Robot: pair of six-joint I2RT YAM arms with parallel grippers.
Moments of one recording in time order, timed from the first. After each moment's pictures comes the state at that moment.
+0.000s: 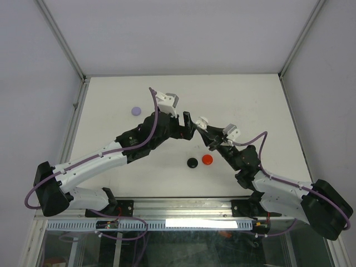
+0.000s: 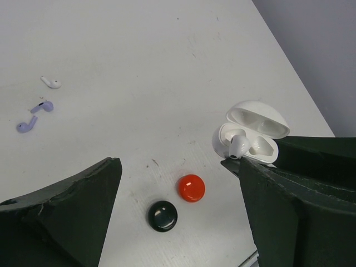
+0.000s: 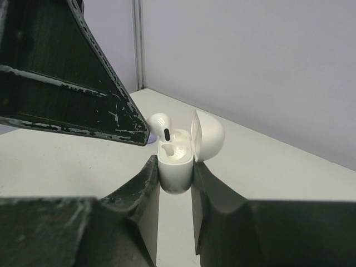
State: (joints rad) left arm -0.97 1.26 1.07 -0.14 -0.32 -0.51; right arm 0.79 1.00 0.23 1.09 0.04 -0.06
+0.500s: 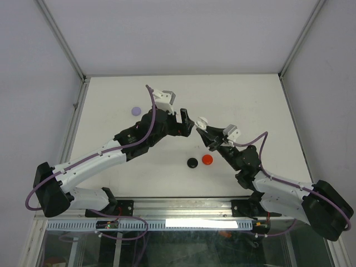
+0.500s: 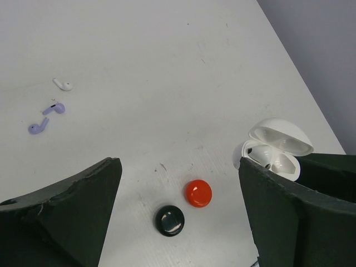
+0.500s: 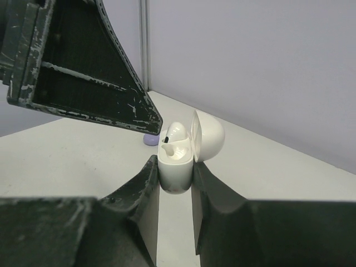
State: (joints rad) left arm -0.93 1.26 1.07 -0.14 -0.30 -0.51; right arm 0.79 0.99 0.23 1.09 0.02 -0.06
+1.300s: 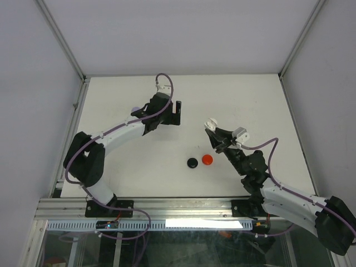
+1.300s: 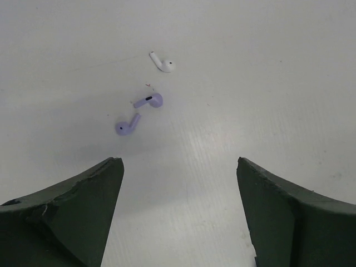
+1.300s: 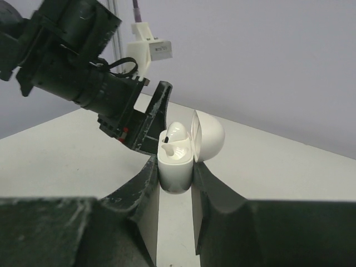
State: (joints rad) left arm -0.65 1.61 1.15 -0.18 -0.20 -0.39; right arm 0.79 0.79 0.18 0.93 0.13 -0.05
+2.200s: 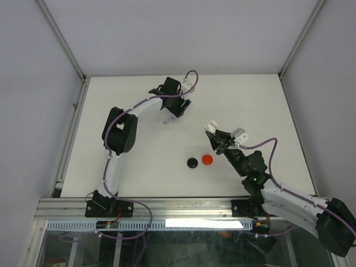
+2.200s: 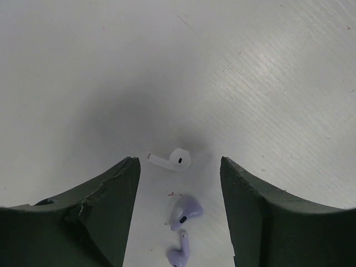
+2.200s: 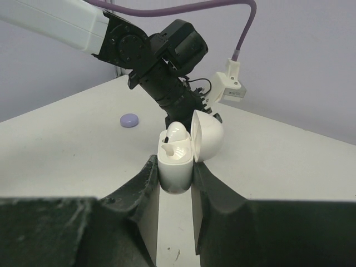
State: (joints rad) left arm -0.52 2.25 1.81 -0.42 0.15 0.28; right arm 0.79 0.75 0.17 0.85 0.14 -0.05
